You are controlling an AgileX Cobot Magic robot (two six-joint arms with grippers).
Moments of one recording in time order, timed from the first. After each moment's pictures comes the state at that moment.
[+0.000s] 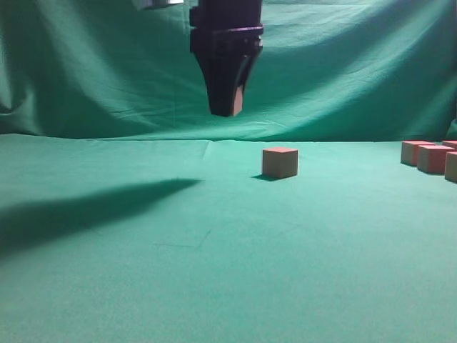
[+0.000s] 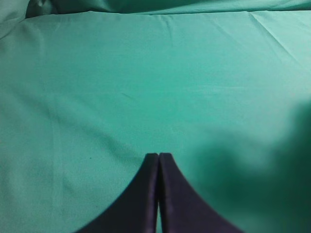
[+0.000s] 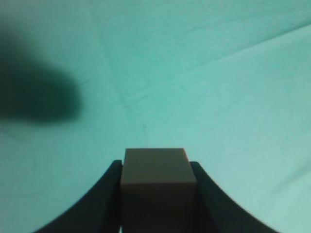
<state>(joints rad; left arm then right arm) -0.01 -0.01 0.02 0.02 0.35 0.01 0.75 2.14 -1.89 -0.17 1.10 -0.55</state>
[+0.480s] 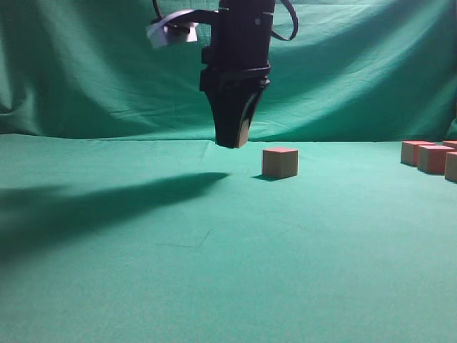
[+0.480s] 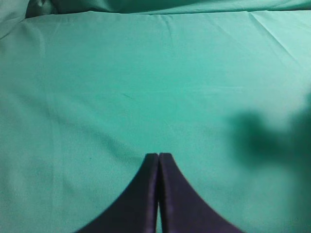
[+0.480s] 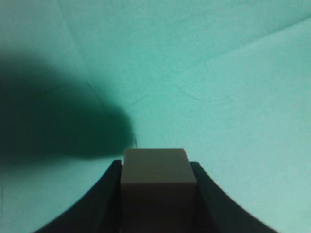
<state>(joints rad) -0.01 -0.01 0.02 0.02 0.35 0.01 0.68 2.23 -1.90 -0.09 1.04 -0.59</state>
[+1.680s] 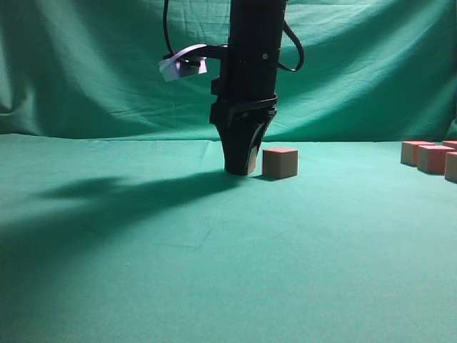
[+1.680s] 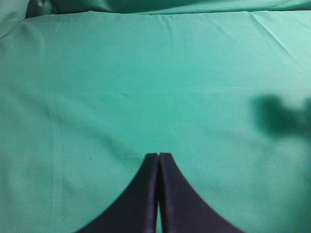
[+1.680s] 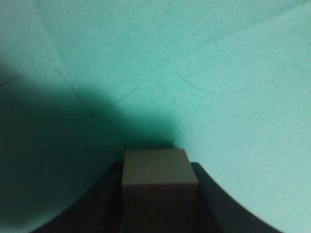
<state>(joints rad) -0.01 -0.01 0.02 0.02 0.35 0.01 0.65 2.30 -1.90 -0.06 1.02 -0.62</state>
